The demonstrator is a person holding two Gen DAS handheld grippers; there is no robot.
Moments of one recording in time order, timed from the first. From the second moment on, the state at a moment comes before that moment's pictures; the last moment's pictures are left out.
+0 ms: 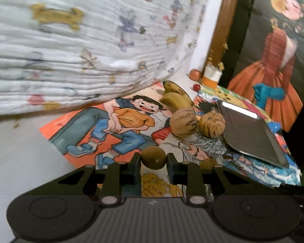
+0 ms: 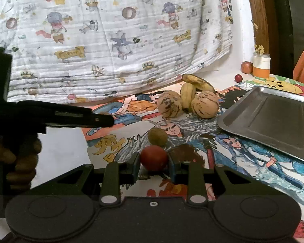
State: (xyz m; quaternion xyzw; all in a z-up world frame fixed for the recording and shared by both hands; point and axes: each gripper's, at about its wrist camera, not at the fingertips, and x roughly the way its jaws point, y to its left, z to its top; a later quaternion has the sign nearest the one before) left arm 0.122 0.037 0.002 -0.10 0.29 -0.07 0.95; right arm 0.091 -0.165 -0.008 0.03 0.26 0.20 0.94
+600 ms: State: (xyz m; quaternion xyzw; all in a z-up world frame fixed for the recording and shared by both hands) left arm 0.092 0.009 0.038 -0.09 0.26 -0.03 0.96; right arm 0.092 -0.204 0.019 0.06 0.23 0.19 0.95
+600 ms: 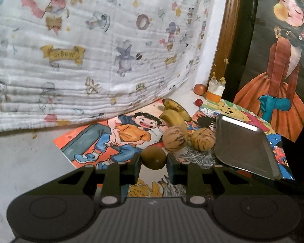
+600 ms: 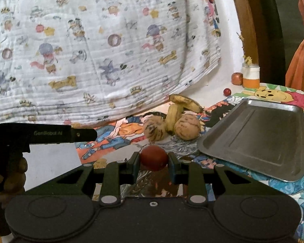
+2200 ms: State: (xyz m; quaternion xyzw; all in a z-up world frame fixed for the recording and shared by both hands) left arm 0.327 -0.190 0.023 -0.02 0.36 -0.25 0.90; right arm 0.271 -0.423 0.016 0.01 0.25 0.05 0.97
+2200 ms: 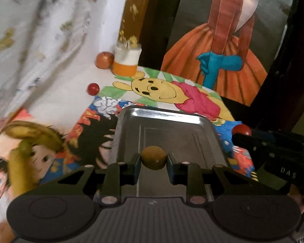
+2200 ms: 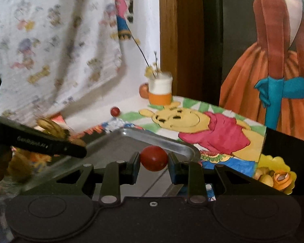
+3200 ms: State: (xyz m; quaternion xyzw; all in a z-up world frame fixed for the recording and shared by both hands) left arm 0.356 -0.209 0.015 0.00 0.37 -0.22 0.90; right arm 0.255 -0.417 0.009 0.01 0.25 0.04 0.97
